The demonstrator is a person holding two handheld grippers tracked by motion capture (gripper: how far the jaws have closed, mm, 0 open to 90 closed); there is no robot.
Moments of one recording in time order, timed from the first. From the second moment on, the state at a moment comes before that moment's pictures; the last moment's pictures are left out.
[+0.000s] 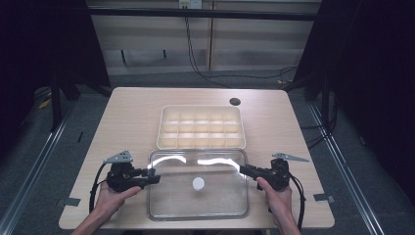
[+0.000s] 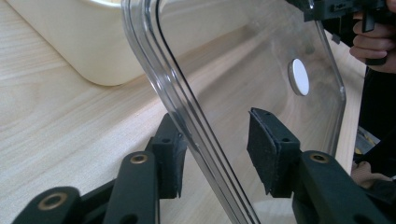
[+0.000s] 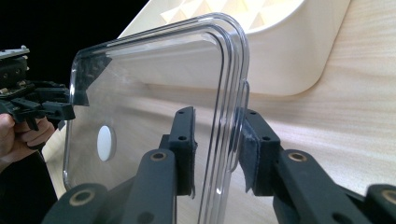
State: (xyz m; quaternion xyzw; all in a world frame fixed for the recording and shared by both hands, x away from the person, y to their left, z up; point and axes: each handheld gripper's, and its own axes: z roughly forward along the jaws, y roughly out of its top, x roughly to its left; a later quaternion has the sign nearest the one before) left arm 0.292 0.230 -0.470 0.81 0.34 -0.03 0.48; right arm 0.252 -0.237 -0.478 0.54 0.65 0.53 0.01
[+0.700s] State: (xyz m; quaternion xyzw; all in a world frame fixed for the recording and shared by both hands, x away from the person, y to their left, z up) left arm 0.292 0.235 -0.450 0.79 0.33 -0.01 0.51; right arm 0.253 -0.233 -0.454 0.53 0.65 0.54 0.04
